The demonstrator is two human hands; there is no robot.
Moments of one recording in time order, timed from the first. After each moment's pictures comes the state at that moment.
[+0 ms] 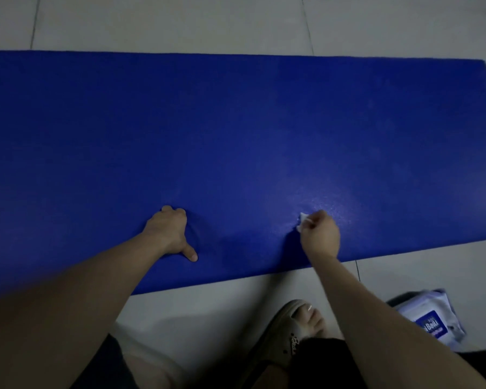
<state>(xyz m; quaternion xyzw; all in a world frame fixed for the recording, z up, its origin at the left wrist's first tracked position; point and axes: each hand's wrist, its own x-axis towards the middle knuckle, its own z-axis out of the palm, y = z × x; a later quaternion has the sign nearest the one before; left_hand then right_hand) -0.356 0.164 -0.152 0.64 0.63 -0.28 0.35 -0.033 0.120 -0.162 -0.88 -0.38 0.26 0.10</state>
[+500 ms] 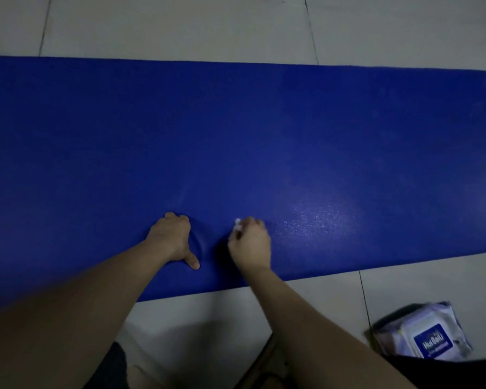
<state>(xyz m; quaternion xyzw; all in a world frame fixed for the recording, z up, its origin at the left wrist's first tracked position) -0.354 0.166 -0.153 0.64 0.62 -0.29 0.34 -0.175 0.122 -0.164 -0.79 -0.52 0.32 0.11</state>
